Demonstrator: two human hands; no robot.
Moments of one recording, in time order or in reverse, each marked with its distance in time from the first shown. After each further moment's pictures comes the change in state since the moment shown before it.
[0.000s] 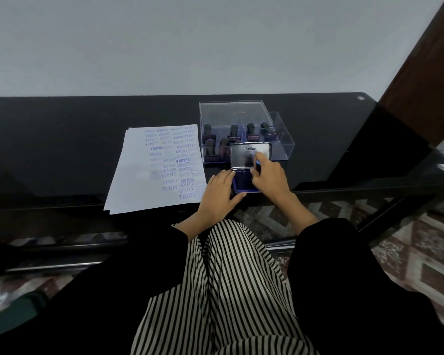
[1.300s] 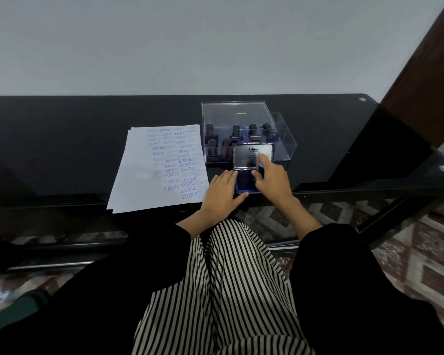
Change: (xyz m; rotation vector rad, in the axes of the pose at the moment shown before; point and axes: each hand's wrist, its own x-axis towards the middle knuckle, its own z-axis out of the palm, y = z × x) left_hand 0.003 0.001 -0.001 0.119 -0.036 0.000; right_hand -0.008 -0.002 -0.001 0.006 0.041 -0.019
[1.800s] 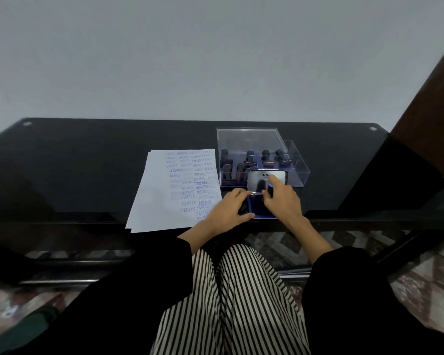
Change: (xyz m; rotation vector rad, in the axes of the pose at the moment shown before) left_hand 0.007 -0.020 -0.031 -0.223 -0.119 0.076; right_hand 0.009 -0.017 -0.005 -0.077 -0.035 0.036
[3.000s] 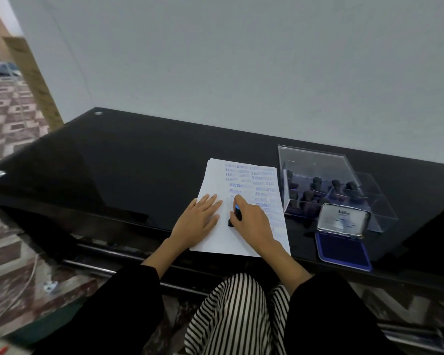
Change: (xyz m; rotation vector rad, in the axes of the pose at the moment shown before) left_hand -0.092 -0.168 -0.071 0.279 0.118 -0.281; right_hand 0.016 -0.167 0.105 0.091 -0.179 -0.373
